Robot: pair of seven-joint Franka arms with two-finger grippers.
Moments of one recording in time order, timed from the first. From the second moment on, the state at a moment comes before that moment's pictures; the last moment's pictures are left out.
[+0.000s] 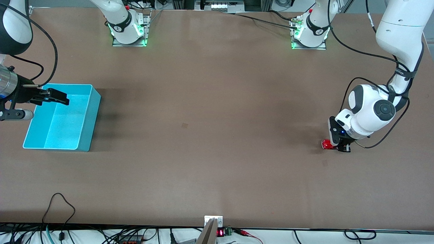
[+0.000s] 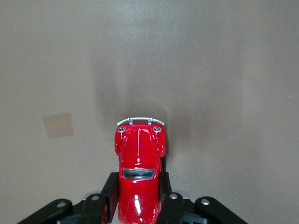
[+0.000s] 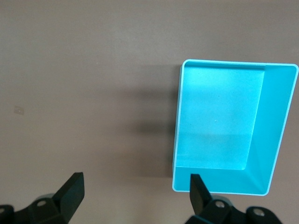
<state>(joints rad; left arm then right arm) 0.20 0.54 -0.14 -1.99 0.16 2.62 1.55 -0.02 0.18 -0.01 -1.56 0.01 1.63 -0.05</state>
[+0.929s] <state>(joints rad) 0.45 0.58 -0.14 -1.94 0.16 2.62 1.76 -0.02 0.18 -0.01 -1.56 0.01 1.63 -0.05</state>
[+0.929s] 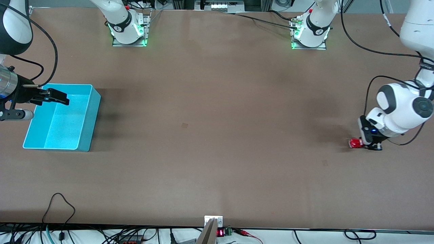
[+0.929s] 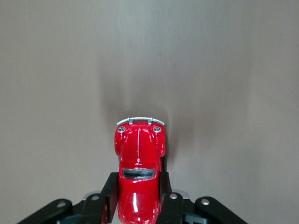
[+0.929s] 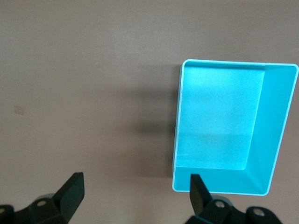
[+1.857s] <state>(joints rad) 0.50 0.53 -0.18 -1.88 0.16 2.47 1.81 -0.01 0.21 -0.01 -1.56 0.01 1.63 -0.05</state>
